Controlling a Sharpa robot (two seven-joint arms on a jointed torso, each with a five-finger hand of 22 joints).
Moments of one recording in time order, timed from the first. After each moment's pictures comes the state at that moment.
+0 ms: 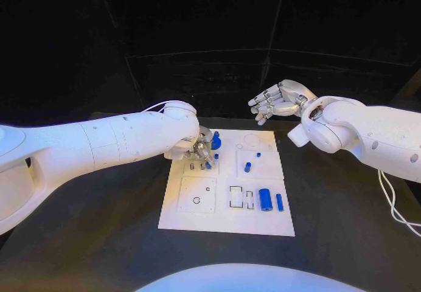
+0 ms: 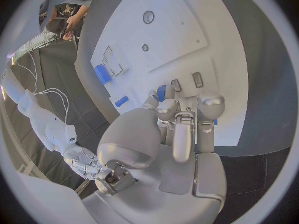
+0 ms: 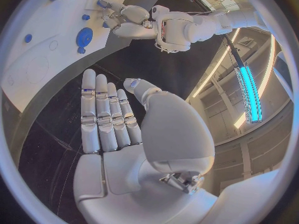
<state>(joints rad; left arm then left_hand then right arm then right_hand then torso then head) 1.36 -0.44 -0.19 1.17 -1.10 0.37 -0.49 1.33 0.25 -0.07 0.05 0.04 0.97 0.06 0.43 0.47 1.27 -0.01 1.17 1.00 1.47 -0.07 1.56 1.31 0.14 1.27 0.04 1.20 0.91 1.31 -0.72 -0.04 1.33 -0.66 -0.23 0.08 1.32 -0.12 0.37 -0.02 0.47 0.99 0.20 0.08 0.07 1.10 0.13 0.23 0.06 1.22 0.06 0.20 0.29 0.17 1.13 0.14 0.44 0.26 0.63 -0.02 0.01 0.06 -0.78</state>
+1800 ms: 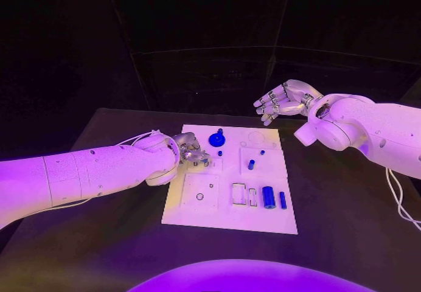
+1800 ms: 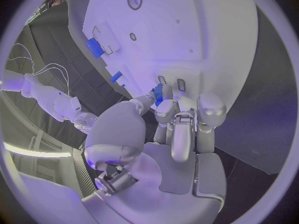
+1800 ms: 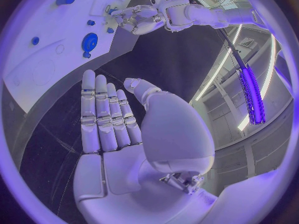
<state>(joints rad) 1.22 -0.69 -0.20 1.44 -1.09 -0.27 -0.47 1.07 0.00 0.54 0.07 0.04 0.94 0.04 0.57 0.66 1.31 -0.03 1.19 1.03 1.46 -0.08 1.56 1.31 0.12 1.30 0.02 1.24 0.98 1.31 -0.74 -0.04 1.33 -0.68 -0.18 0.04 1.32 -0.12 0.37 -0.02 0.46 0.98 0.21 0.08 0.07 1.09 0.14 0.23 0.06 1.21 0.07 0.20 0.28 0.17 1.12 0.14 0.43 0.26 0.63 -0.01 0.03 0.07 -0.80</state>
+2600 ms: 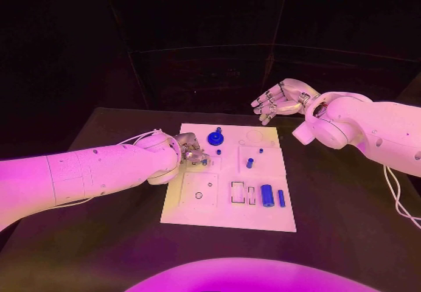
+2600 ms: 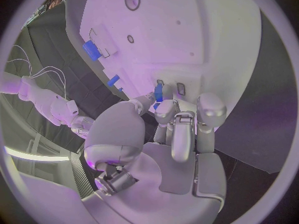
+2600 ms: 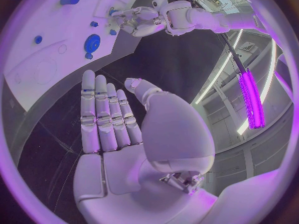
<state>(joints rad) 1.22 -0.66 -0.20 1.42 -1.10 -0.24 -0.51 1.06 -0.01 0.56 0.06 0.05 0.94 0.05 0.57 0.67 1.31 -0.03 1.20 1.04 1.46 -0.08 1.56 1.31 0.12 1.31 0.02 1.24 0.99 1.31 -0.73 -0.04 1.33 -0.72 -0.18 0.04 1.31 -0.12 0.37 -0.02 0.45 0.98 0.21 0.08 0.07 1.09 0.14 0.23 0.06 1.21 0.07 0.20 0.28 0.17 1.12 0.15 0.43 0.26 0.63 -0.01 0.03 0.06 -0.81</state>
